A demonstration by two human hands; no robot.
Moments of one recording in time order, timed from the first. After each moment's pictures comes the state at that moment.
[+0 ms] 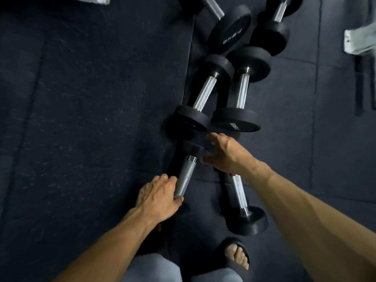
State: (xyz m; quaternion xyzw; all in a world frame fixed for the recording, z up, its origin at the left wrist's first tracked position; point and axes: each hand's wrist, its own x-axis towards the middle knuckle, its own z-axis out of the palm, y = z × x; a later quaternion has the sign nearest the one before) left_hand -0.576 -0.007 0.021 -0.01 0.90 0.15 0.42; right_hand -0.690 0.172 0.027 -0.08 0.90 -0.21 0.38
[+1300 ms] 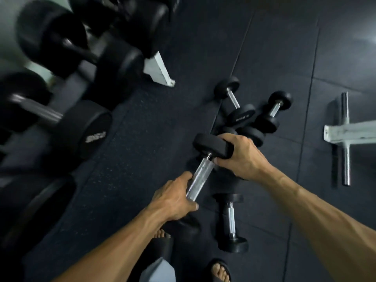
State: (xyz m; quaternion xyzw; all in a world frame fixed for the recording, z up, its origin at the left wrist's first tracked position) left_hand -0.588 -0.022 0.279 -0.16 0.86 0.34 0.34; right_hand -0.719 0.141 0.304 -0.23 0.89 -0.31 0.23
